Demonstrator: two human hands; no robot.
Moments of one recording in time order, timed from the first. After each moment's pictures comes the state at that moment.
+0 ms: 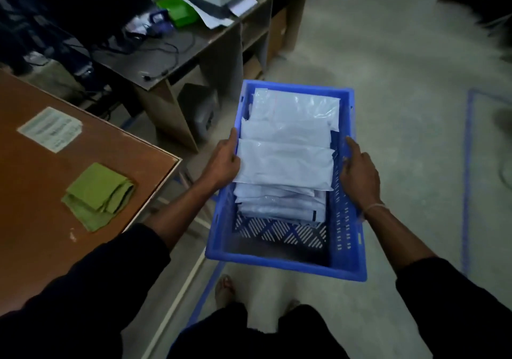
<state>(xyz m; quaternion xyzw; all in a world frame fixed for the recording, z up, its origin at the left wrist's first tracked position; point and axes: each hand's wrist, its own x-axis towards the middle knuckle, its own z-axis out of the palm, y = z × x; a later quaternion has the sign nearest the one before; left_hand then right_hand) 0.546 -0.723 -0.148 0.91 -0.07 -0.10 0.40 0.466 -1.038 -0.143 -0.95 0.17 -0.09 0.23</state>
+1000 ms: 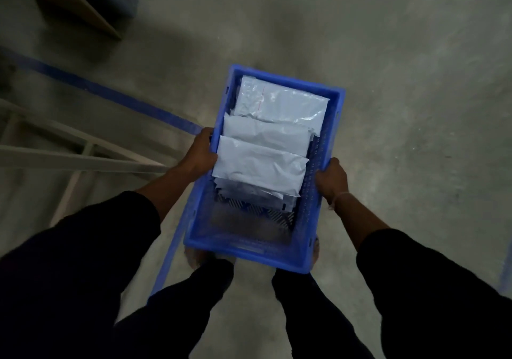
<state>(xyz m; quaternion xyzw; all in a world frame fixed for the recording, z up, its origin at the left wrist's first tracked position) 0.570 -0.802 -0.694 0.85 0.04 -0.32 0.41 0.446 -1.111 -0.692 -0.81 0.41 0.21 0.36</state>
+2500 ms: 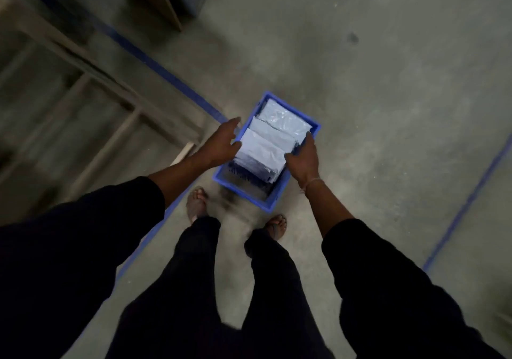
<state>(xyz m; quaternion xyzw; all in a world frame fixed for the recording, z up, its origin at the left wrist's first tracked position) 0.491 -0.805 -0.457 0.85 0.01 -0.29 0.44 0.456 -1.045 -0.433 -0.82 0.25 0.21 0.47</state>
